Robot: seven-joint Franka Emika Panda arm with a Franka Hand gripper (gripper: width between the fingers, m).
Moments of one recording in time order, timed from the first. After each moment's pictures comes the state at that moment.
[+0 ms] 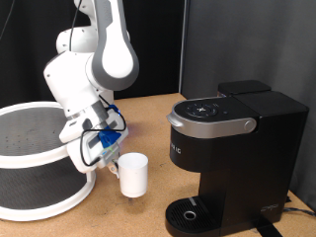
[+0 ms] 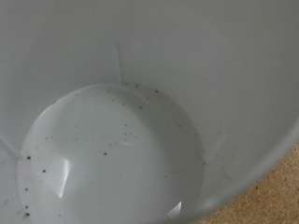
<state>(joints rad) 0.39 -0.03 -0.51 -2.74 1.39 2.72 -1.52</state>
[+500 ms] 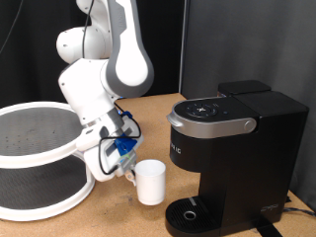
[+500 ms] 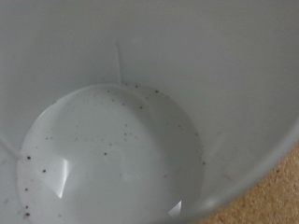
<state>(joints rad) 0.41 0.07 -0.43 -2.65 1.55 2.71 -1.57</state>
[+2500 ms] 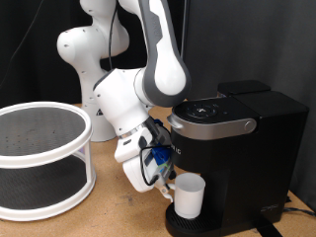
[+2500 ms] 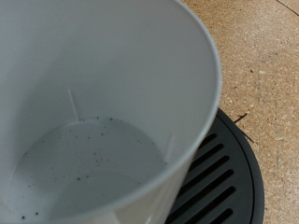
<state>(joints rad) 0.45 0.20 -0.29 -2.50 1.74 2.72 -1.59</state>
